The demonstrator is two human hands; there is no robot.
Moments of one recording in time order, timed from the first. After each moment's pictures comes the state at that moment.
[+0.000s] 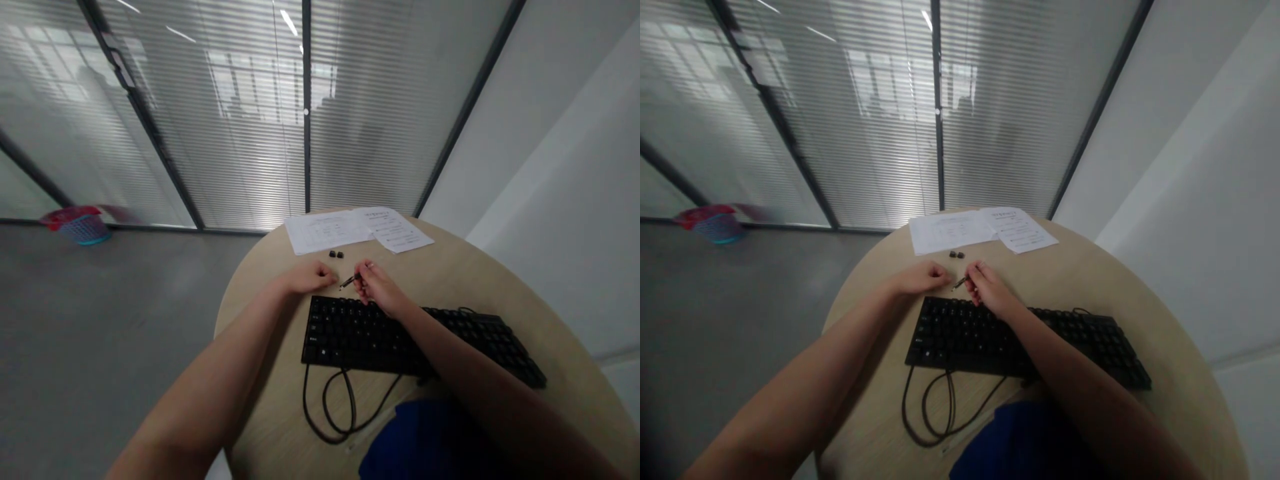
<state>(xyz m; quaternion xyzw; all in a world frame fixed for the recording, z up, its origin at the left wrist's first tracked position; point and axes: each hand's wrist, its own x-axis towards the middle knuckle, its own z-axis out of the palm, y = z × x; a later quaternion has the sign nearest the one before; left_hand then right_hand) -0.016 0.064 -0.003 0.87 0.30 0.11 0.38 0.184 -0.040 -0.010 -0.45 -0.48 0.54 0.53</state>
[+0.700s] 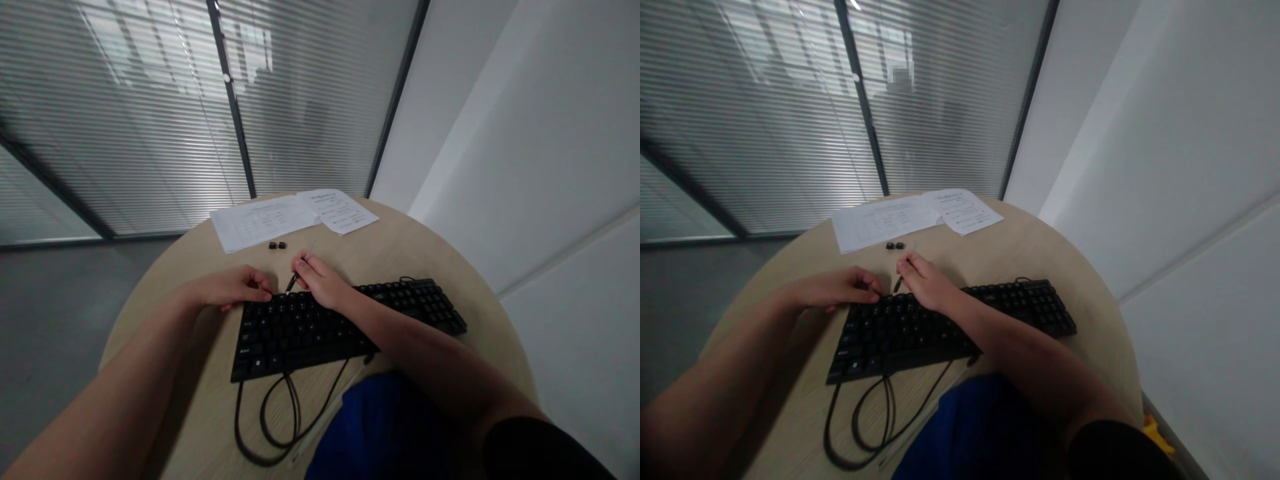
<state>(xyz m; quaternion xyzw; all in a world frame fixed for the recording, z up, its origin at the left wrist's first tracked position) -0.023 0.060 0.018 0.80 0.36 -0.06 0.47 0.189 -0.047 -0.009 -0.45 -0.59 0.42 0.51</state>
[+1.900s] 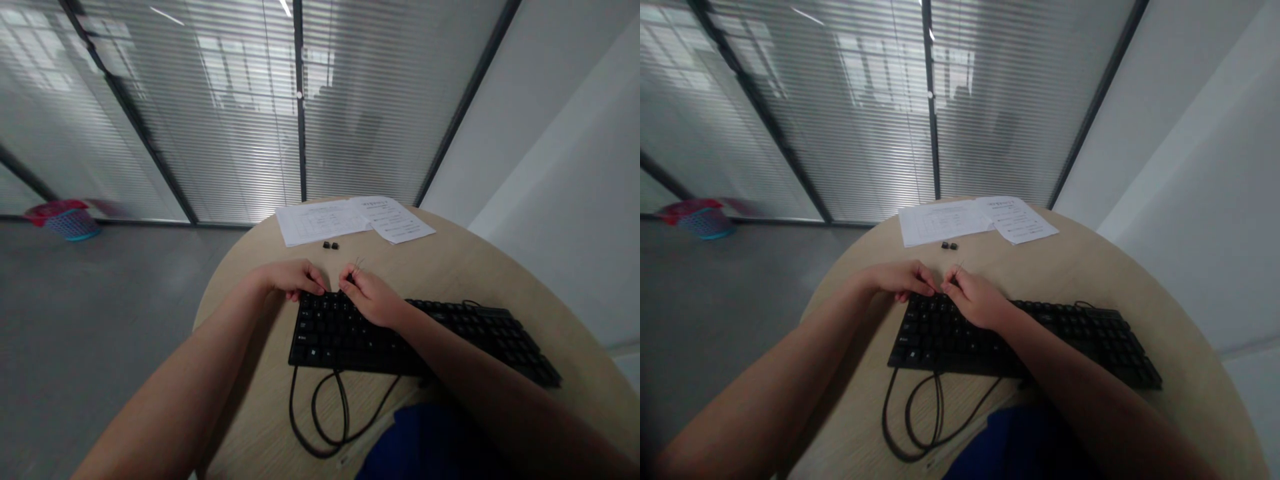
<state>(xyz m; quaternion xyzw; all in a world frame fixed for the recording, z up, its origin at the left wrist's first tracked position) -0.030 0.061 0.007 0.80 0.31 -0.07 0.50 0.187 -0.061 -0.004 -0.47 -0.78 0.25 0.33</state>
